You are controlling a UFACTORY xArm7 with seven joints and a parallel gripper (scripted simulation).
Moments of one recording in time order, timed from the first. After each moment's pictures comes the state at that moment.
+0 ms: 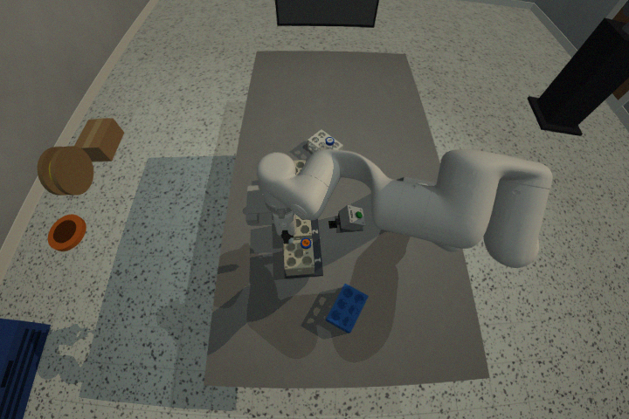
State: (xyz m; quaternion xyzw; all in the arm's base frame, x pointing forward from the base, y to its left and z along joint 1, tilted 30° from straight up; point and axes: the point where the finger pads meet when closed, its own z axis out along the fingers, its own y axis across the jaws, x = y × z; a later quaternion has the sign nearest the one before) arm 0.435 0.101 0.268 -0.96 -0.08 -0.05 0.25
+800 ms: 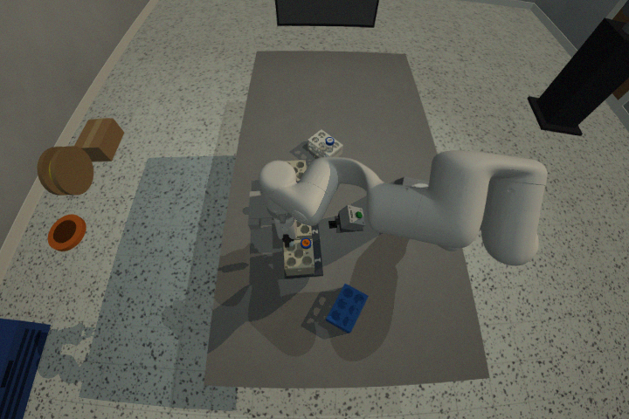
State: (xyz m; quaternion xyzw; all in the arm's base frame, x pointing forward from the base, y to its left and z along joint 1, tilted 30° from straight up) arm 0.436 0.114 0.246 -0.96 -0.08 -0.05 0.25
